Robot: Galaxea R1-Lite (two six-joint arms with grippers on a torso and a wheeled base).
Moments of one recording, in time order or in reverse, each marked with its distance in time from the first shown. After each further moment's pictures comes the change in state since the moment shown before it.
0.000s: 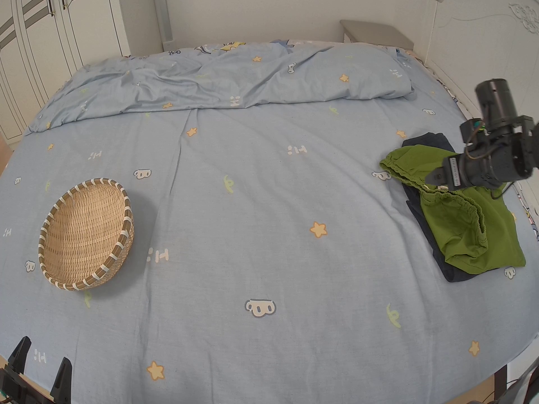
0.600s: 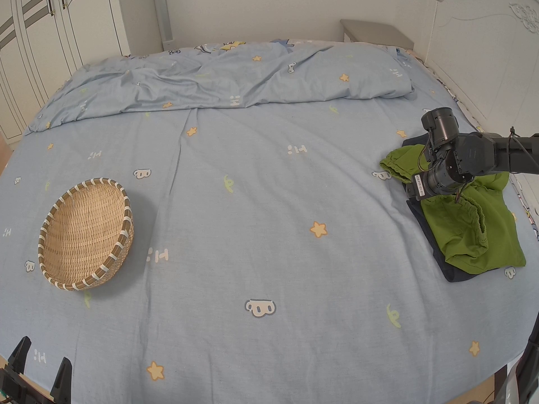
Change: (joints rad) left arm 0.000 0.000 0.000 0.000 0.000 0.000; right arm -0.059 0.407 -0.263 -0.019 -0.137 -0.037
